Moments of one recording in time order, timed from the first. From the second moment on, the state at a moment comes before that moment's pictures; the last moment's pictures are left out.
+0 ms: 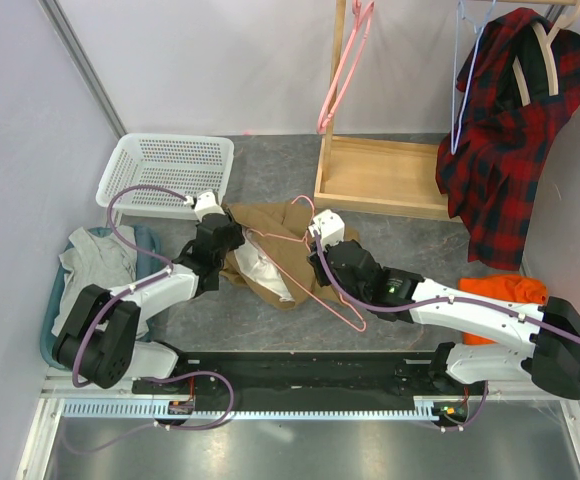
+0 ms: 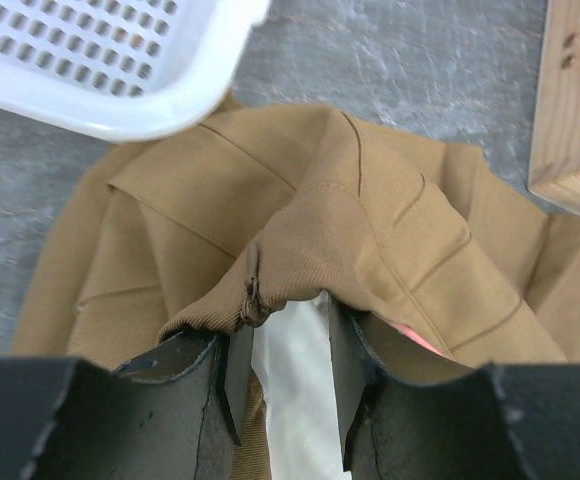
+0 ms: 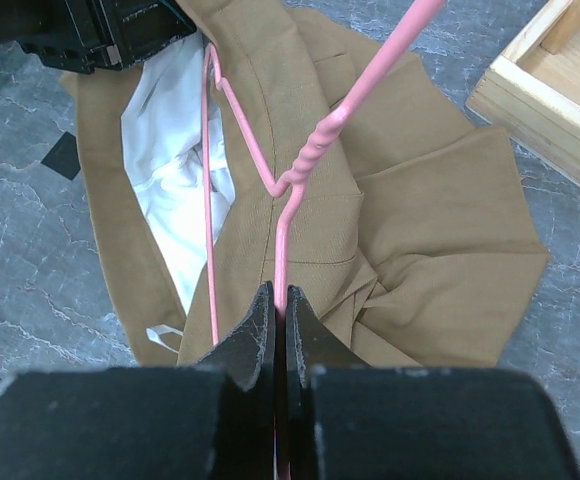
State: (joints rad) left arm -0.44 1.35 0.56 0.31 -0.37 -0.55; right arm 1.04 1.21 0.80 -0.03 0.40 0.23
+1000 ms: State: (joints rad) left arm -0.44 1.26 0.68 0.09 -0.33 -0.49; right arm 1.04 1.10 0.80 -0.07 0.35 0.21
